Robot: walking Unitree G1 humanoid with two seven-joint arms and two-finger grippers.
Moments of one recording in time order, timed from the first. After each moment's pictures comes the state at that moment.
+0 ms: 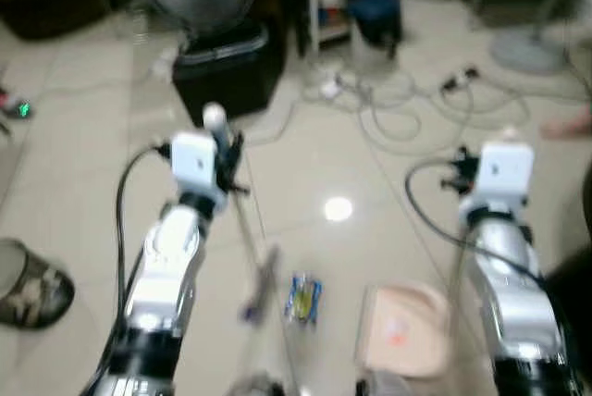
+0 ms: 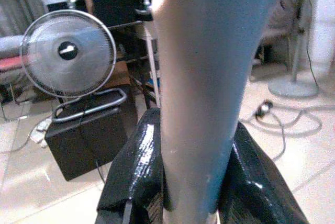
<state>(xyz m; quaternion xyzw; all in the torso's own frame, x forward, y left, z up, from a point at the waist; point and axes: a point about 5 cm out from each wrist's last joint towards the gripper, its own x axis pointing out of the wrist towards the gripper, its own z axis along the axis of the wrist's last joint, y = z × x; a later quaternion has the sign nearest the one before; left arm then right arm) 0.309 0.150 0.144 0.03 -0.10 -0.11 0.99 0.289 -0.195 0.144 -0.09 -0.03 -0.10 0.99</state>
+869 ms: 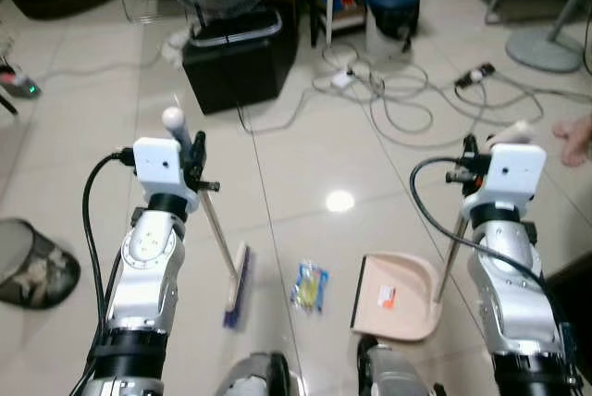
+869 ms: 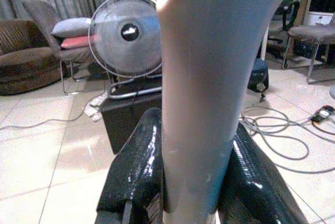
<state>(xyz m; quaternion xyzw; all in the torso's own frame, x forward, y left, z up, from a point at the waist) 0.308 0.186 0.138 0.03 -0.10 -0.02 0.99 0.292 -0.204 0.149 -0.08 -0.09 -0.10 0.99</state>
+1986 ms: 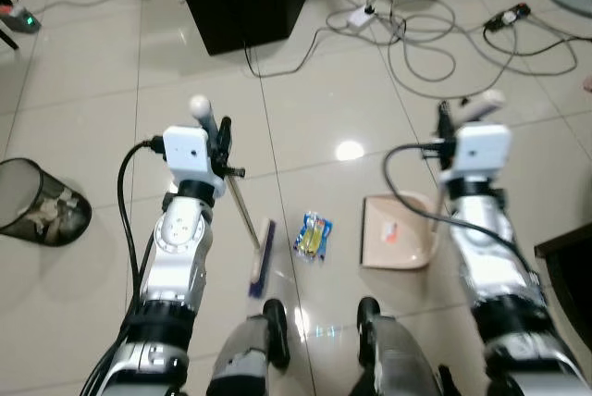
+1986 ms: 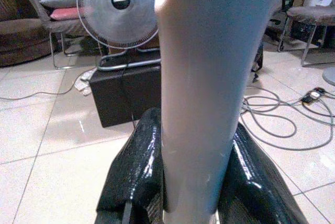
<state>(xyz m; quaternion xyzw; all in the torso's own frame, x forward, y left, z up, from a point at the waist) 0.332 0.155 0.143 0.01 -0.14 -0.04 0.99 0.334 -0.178 0.150 -0.12 -0.21 -0.03 0.97</state>
